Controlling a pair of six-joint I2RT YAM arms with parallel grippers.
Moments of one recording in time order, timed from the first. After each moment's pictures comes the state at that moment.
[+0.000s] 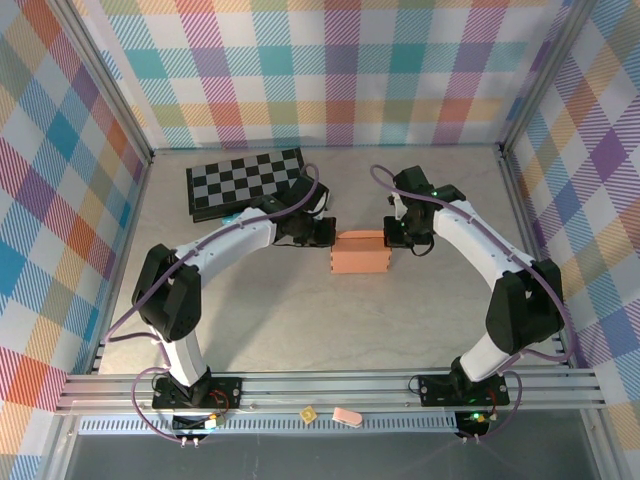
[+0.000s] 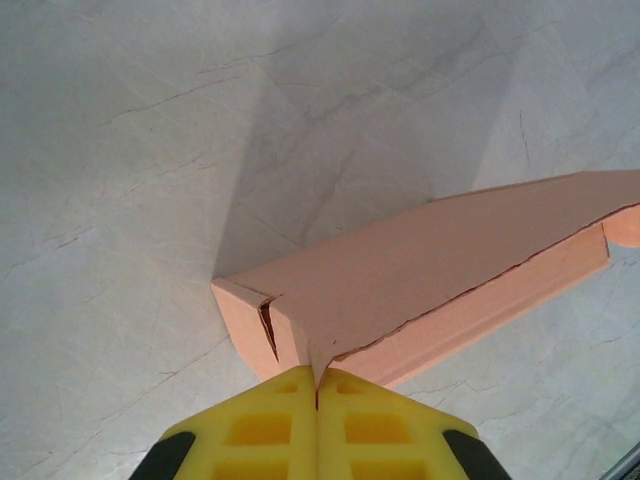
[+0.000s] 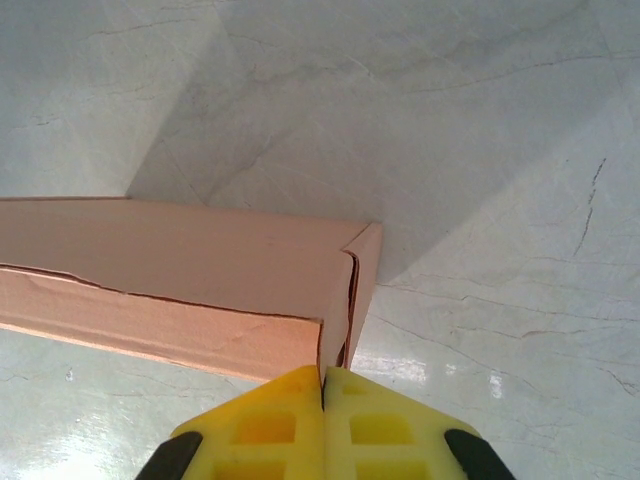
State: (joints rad) left arm -0.66 1.78 1.45 -0.67 0.20 -0.53; right arm 0.40 1.59 1.32 -0.97 -0.12 0.31
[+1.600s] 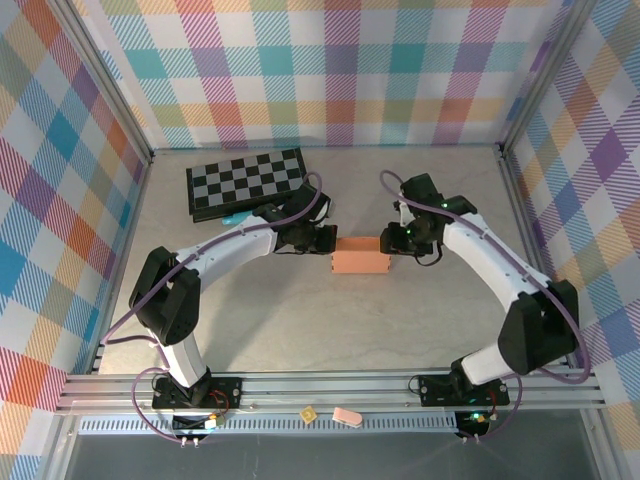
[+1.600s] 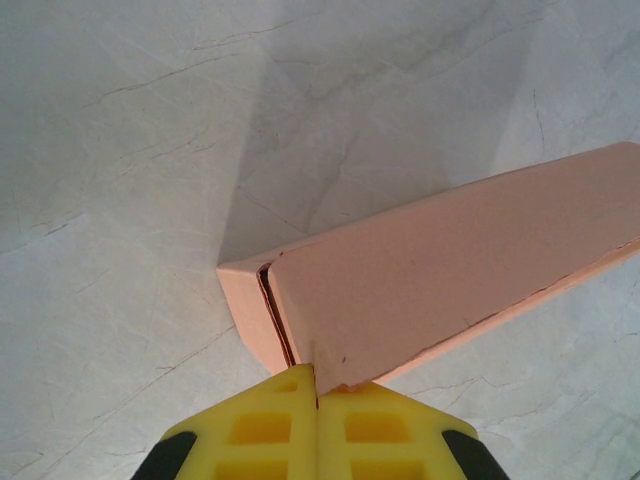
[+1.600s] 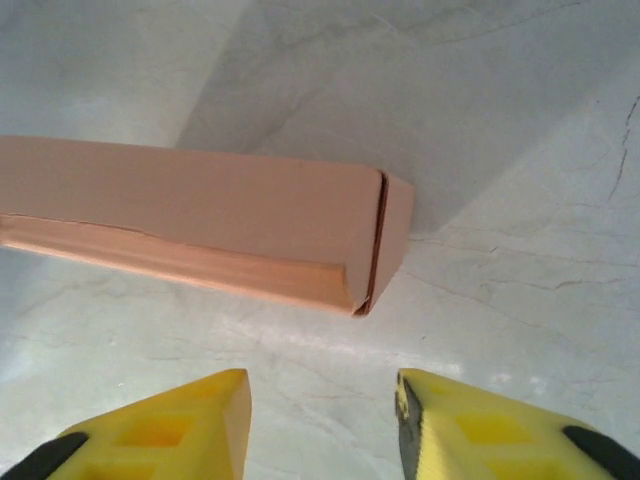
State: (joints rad) left arm -0.69 1.75 1.36 -0.60 0.17 -0.52; right arm 0.40 1.45 1.22 -0.95 -0.18 0.40
